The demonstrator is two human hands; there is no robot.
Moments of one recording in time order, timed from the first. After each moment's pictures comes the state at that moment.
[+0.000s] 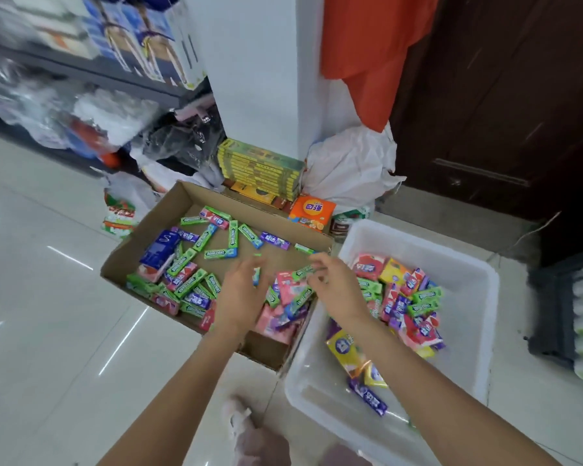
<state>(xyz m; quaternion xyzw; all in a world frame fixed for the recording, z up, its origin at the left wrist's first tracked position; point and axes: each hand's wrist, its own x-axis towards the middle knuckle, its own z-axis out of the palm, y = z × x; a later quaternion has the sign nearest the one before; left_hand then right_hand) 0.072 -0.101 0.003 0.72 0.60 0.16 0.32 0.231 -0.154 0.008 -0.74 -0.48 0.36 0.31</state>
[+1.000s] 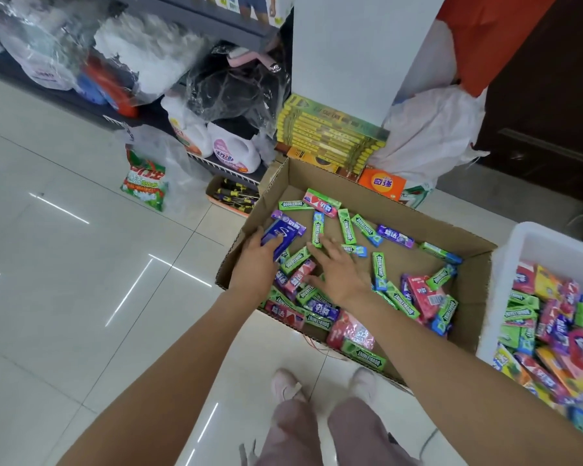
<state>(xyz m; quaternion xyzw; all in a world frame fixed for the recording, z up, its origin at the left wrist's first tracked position) -0.118 0.076 -0.081 0.78 0.55 -0.02 0.28 0.042 0.011 -0.095 -0.73 -0.61 0.30 -0.05</state>
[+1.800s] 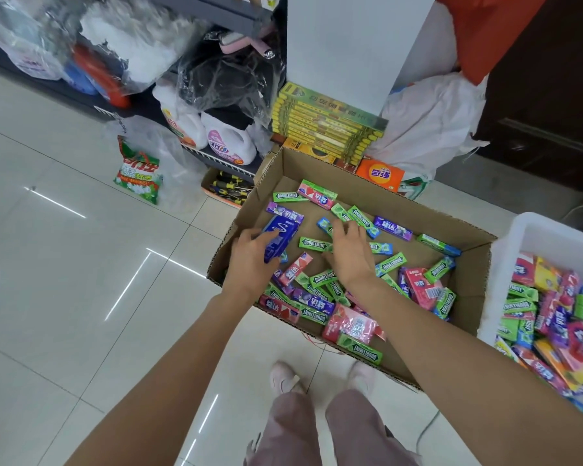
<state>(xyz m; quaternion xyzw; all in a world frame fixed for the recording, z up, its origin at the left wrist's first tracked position) -0.119 0.066 -0.074 0.73 0.58 0.06 0.37 0.058 0.024 -0.100 -0.81 -0.57 0.17 0.00</state>
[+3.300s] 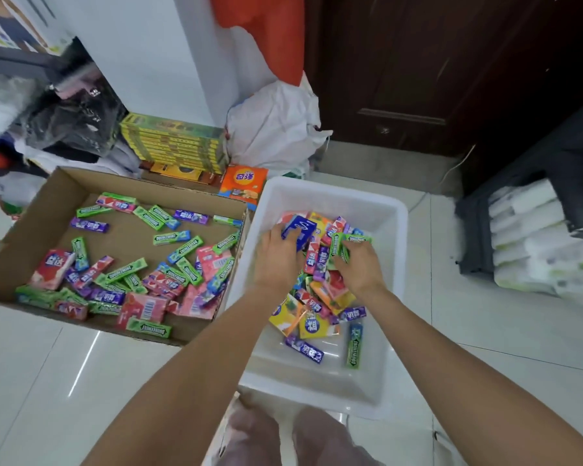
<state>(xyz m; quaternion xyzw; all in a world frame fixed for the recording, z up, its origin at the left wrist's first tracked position) 0.241 -0.159 -0.054 0.88 0.43 0.01 0.21 0.358 -0.251 -0.044 -0.88 -0.33 0.28 0.17</state>
